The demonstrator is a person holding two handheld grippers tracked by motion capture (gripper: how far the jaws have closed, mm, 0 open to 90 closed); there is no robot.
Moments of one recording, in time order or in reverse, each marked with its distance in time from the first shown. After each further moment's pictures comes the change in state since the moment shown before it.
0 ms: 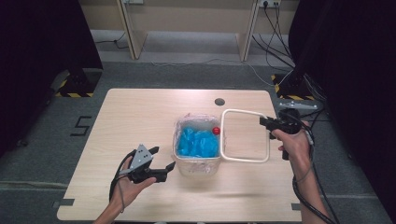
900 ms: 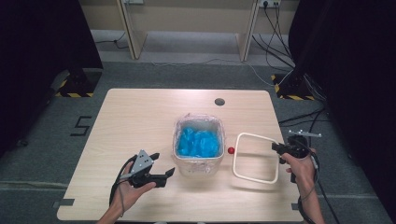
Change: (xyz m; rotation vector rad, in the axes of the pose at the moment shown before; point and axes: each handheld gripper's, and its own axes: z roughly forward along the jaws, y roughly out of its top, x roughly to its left) left arm -0.001 -0.019 0.005 0.041 -0.024 -0.017; right arm -0.060 -0.095 0.026 0.123 -0.107 0.135
